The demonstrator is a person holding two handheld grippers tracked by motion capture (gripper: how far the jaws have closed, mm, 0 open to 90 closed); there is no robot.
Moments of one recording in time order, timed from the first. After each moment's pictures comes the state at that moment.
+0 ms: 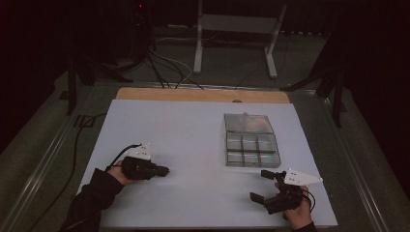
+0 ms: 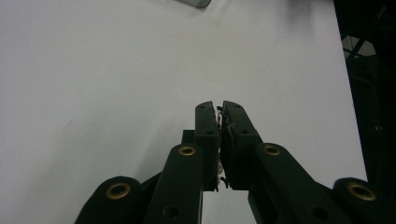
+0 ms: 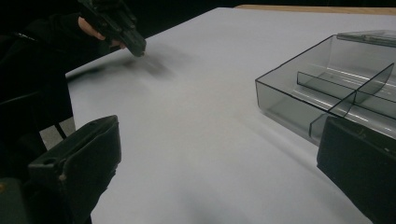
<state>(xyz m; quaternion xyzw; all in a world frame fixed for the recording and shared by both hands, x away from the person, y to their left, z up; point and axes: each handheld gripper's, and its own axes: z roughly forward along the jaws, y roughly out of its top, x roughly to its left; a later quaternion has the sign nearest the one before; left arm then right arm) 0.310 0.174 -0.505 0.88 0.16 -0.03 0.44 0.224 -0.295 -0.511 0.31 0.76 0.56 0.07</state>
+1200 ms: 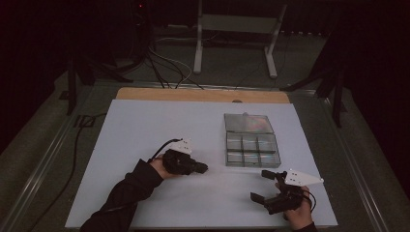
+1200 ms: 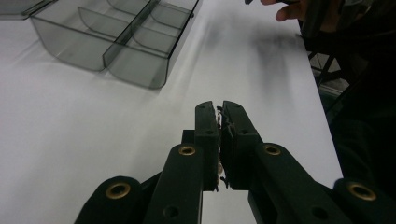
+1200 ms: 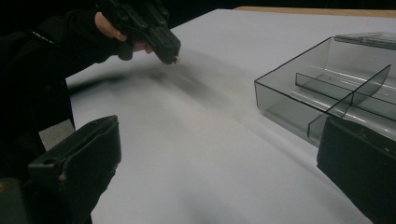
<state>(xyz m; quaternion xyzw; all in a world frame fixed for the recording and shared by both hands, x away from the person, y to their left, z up) 0.327 0.066 -0.495 0.87 0.12 -0.06 0.48 0.223 -0.296 -0.509 0.31 0.76 0.56 0.07</state>
